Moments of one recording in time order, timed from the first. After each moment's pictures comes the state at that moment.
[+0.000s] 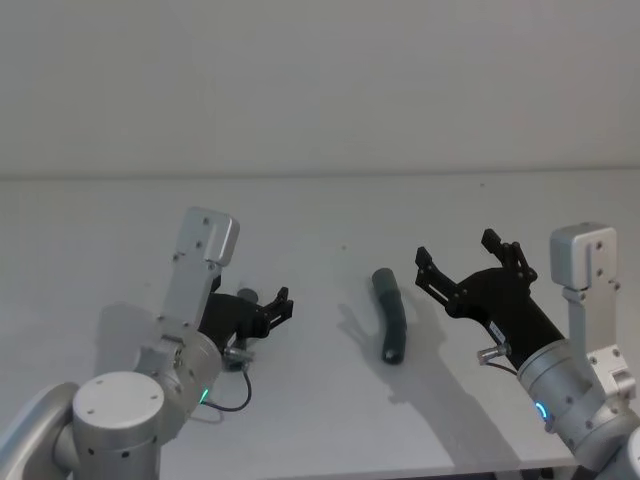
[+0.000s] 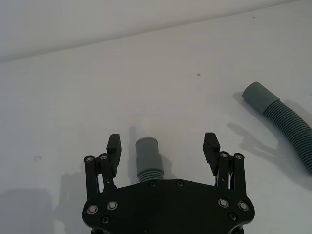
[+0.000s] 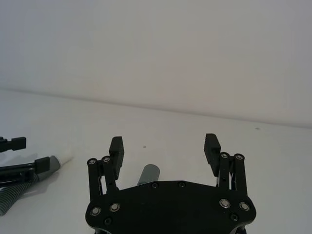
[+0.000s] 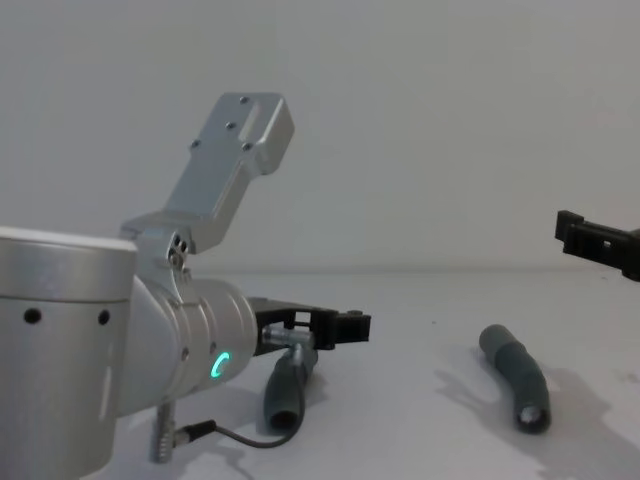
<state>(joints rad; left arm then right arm) -0.24 0.13 0.47 -1.63 -0.24 0.46 0.10 -0.01 0.34 -0.23 -1.77 0.29 0.03 0.07</state>
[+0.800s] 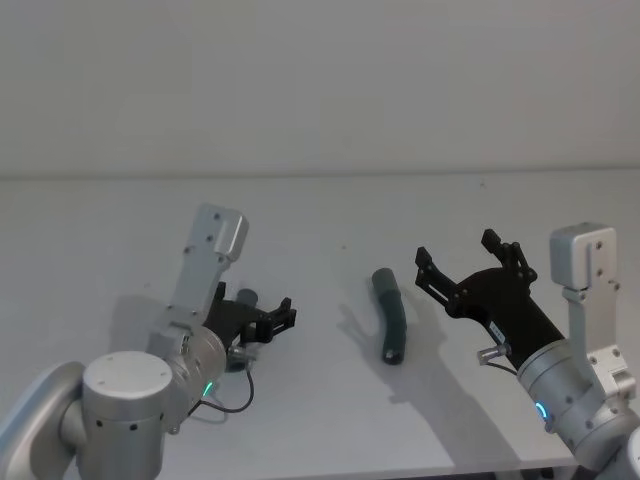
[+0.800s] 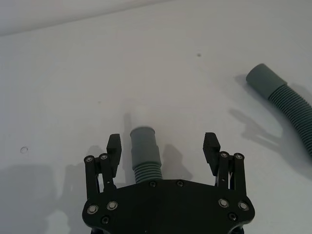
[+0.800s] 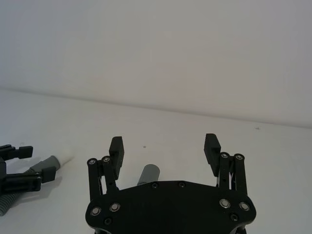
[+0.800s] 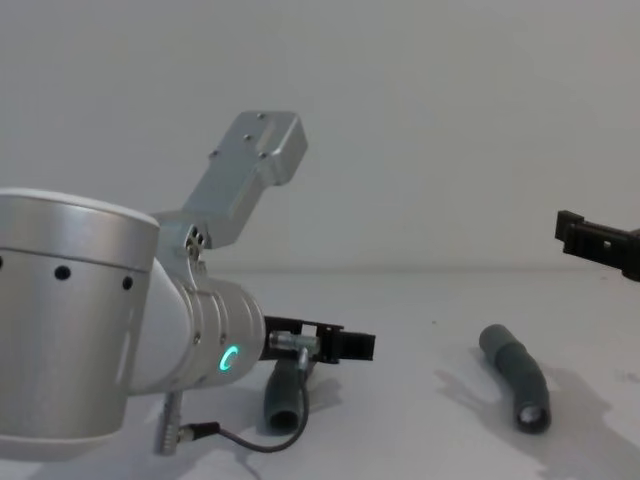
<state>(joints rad) -0.28 0.11 0.46 -1.60 -0.24 0.59 0.08 -0.01 0.34 -0.23 -1.77 0.29 0.03 0.07</state>
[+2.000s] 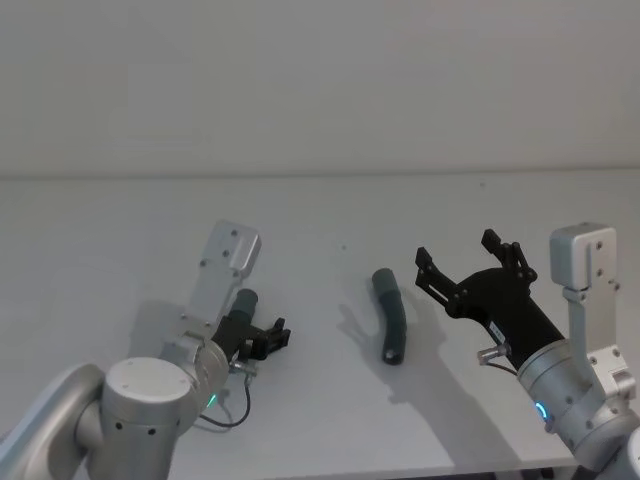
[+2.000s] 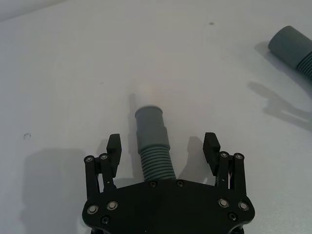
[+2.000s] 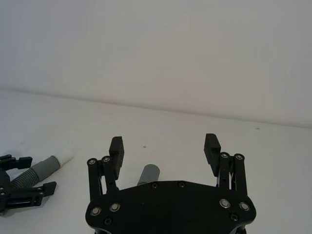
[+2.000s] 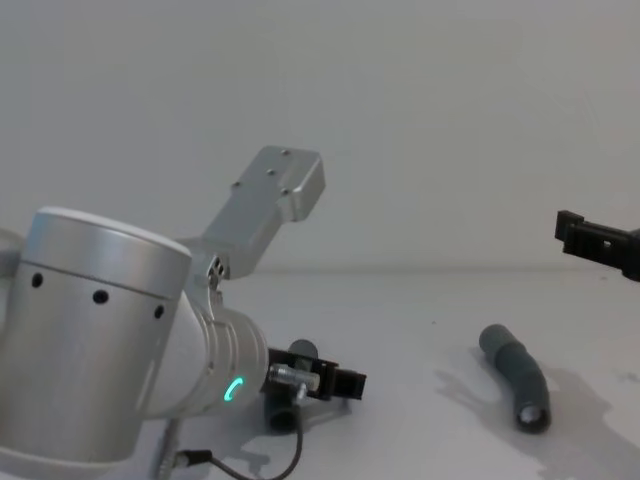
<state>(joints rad) -0.29 0.10 0.49 -1.57 -0.17 0.65 0.10 -0.01 0.34 -0.23 -1.77 0.29 0.03 0.07</state>
